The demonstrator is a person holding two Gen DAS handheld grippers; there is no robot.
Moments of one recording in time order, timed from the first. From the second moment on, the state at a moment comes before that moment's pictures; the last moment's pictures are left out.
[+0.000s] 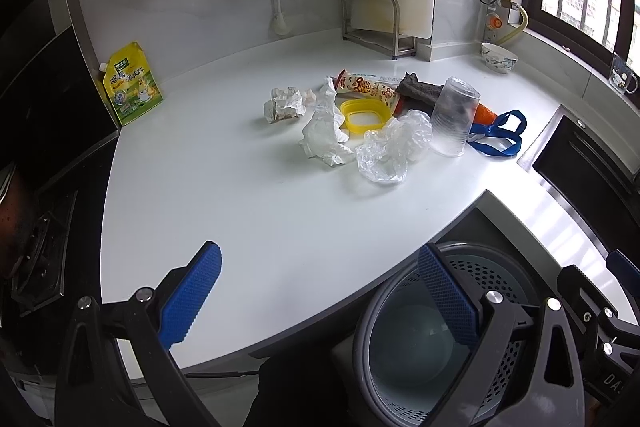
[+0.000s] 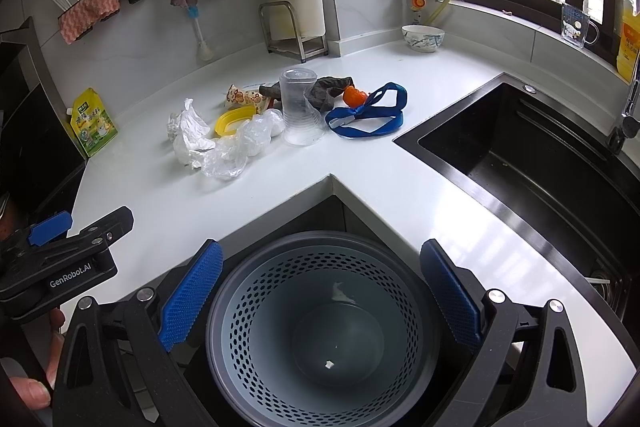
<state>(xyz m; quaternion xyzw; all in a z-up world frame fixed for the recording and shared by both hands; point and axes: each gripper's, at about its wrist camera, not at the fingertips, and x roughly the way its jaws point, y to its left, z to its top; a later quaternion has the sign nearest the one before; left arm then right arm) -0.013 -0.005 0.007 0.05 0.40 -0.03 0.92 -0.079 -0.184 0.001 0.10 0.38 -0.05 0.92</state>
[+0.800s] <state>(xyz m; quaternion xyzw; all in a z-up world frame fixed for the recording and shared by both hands) -0.015 -0.006 0.006 0.05 0.40 -0.03 0.92 -0.081 -0.185 0.002 0.11 0.38 -0.05 0.92</state>
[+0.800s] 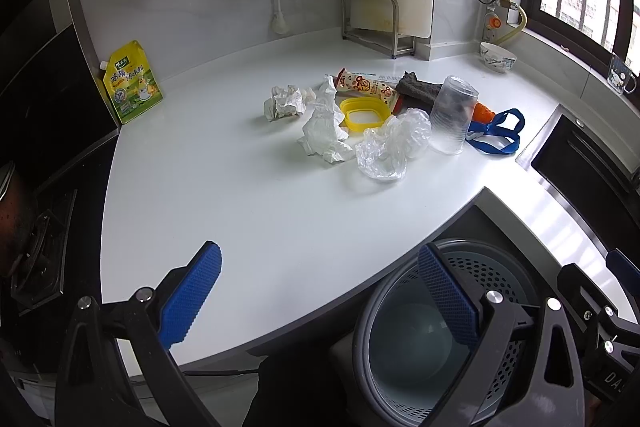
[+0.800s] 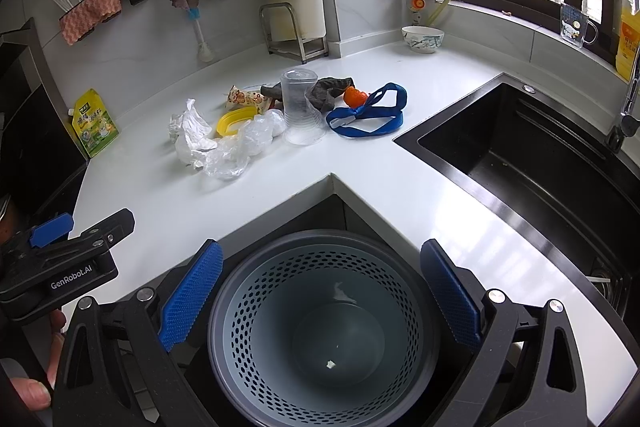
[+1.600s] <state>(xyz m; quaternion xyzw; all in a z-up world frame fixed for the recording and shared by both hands) 0.049 0.014 -0.028 0.04 0.42 -0.01 0.90 -0.027 -0.222 -0.027 0.11 0.40 -0.05 0.91</state>
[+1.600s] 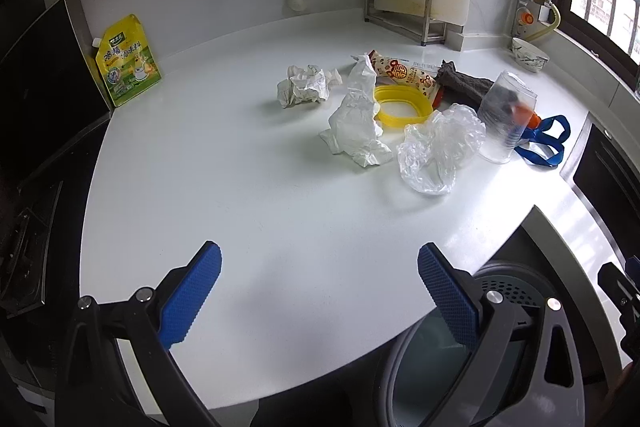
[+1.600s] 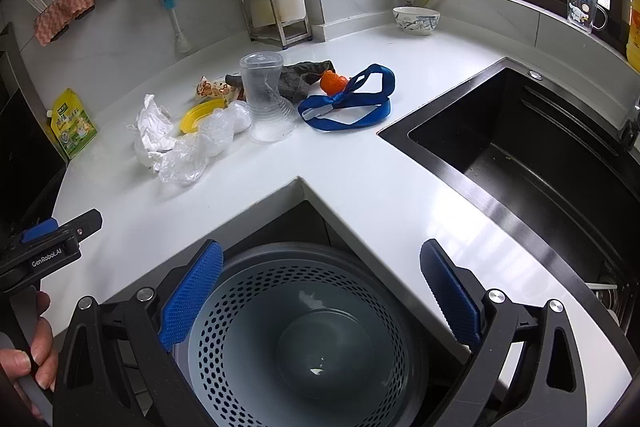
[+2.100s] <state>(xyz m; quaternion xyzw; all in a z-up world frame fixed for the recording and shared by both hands) 0.128 0.001 -0.036 0.04 0.42 -0.01 0.91 0.093 -0.258 -0.035 0.12 0.40 -0.10 0.90</state>
